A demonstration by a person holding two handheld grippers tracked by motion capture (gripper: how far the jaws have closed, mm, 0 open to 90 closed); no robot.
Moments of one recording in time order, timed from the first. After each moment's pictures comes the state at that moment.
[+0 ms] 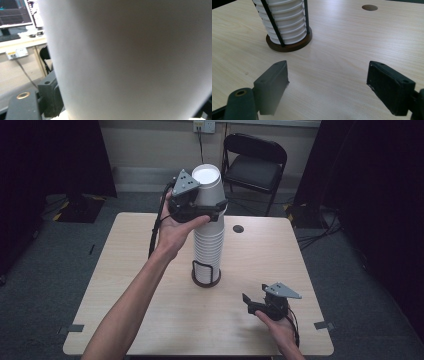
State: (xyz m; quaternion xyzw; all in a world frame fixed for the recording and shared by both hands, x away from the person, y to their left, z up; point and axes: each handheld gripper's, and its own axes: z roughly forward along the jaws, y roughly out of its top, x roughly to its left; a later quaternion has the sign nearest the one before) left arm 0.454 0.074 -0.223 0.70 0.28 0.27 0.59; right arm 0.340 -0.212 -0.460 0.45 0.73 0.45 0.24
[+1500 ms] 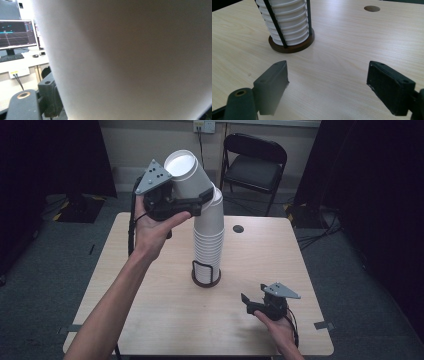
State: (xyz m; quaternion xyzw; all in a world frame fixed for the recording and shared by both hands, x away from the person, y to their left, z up) left arm 0.416 0.119 -0.189 0.65 0.27 0.28 0.65; right arm 0.340 -0.209 -0.459 0.45 0.73 0.45 0.24
